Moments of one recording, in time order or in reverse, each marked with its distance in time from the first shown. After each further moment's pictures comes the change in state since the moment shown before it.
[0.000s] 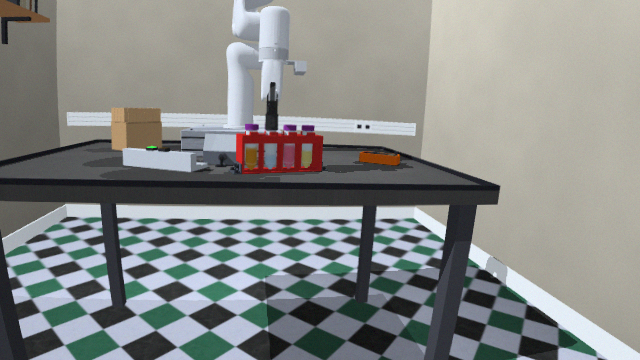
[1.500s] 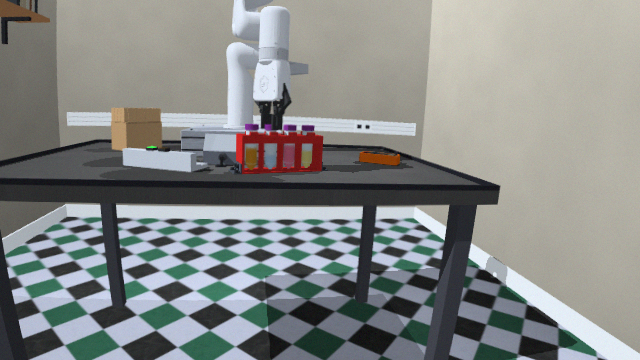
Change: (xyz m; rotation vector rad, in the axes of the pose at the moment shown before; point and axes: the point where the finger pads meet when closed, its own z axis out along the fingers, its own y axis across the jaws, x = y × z) arm 0.000 0.000 0.000 0.002 0.000 -0.655
